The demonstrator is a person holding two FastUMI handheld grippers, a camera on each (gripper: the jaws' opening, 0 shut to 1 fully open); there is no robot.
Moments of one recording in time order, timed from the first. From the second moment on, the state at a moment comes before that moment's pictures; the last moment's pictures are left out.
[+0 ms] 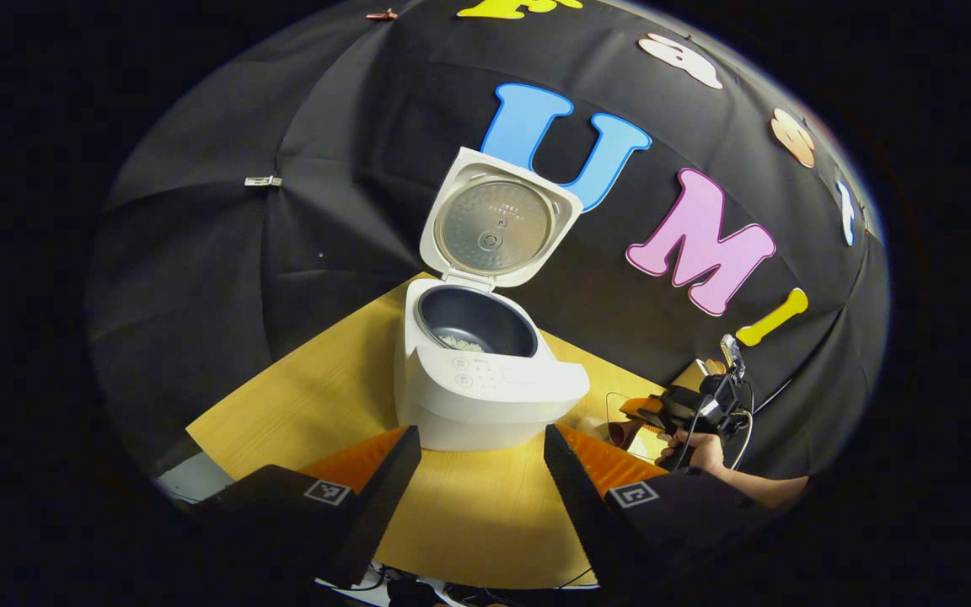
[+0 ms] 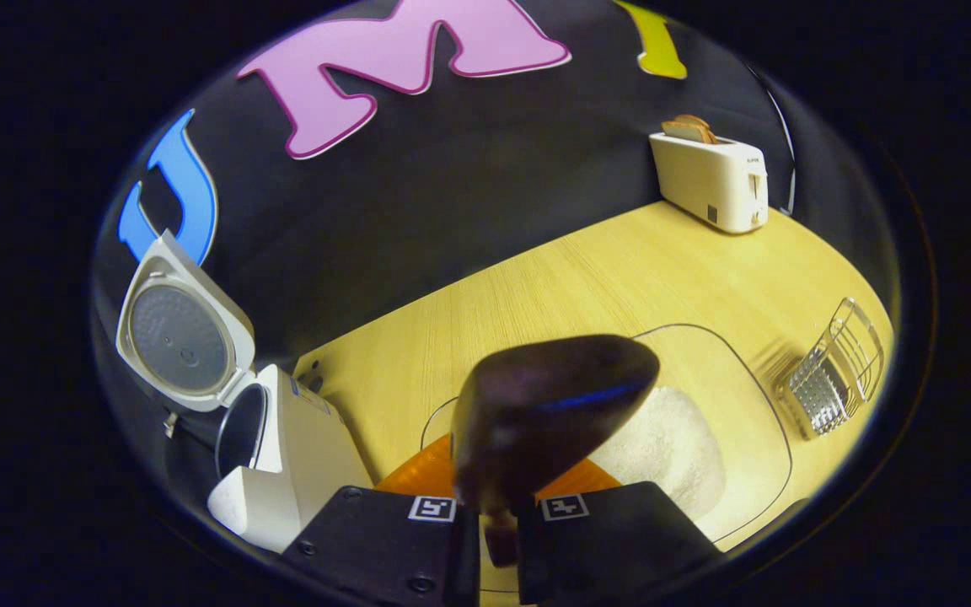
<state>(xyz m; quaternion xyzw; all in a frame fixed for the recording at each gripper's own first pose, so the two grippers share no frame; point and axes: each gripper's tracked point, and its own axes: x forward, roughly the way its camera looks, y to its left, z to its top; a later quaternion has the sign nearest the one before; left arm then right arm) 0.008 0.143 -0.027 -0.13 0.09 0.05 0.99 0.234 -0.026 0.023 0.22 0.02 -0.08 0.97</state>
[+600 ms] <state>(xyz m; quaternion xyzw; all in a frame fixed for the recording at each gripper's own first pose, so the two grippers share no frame) 0.004 0.126 -0.021 -0.11 0.09 0.04 0.99 0.196 -0.072 0.041 0.36 0.00 -0.07 0.93</state>
